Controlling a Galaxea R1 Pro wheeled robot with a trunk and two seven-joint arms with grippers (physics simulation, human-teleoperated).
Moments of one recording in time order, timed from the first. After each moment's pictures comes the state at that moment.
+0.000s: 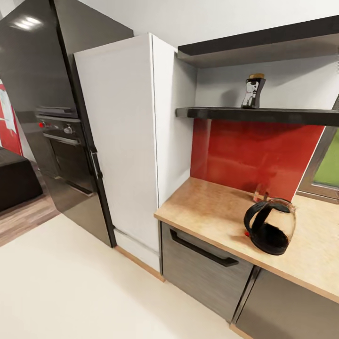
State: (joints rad) left arm -0.03 0.08 0.14 -0.11 0.05 -0.33 0.05; right arm -0.33 0.05 0.13 -0.05 0.00 -0.05 0.06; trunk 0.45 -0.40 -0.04
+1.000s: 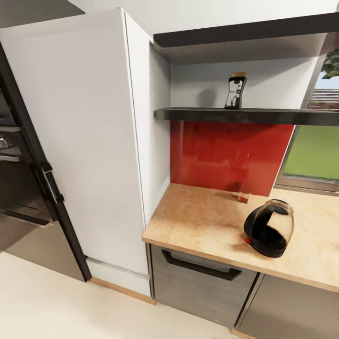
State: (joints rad) left arm -0.03 0.08 0.14 -0.11 0.05 -0.33 0.05; right arm -0.33 0.05 0.13 -0.05 0.00 -0.05 0.06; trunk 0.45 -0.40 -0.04
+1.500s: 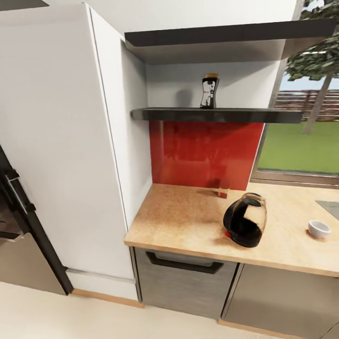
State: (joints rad) left arm -0.03 0.08 0.14 -0.11 0.05 -0.33 0.05; right arm -0.33 0.05 0.13 -0.05 0.00 -0.05 0.06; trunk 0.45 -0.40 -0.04
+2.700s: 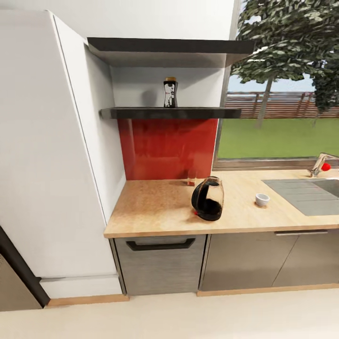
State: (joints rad) left arm -0.03 0.07 0.14 -0.11 0.05 -0.33 0.05; right arm -0.33 0.05 0.13 -0.05 0.00 -0.06 0.06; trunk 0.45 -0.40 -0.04
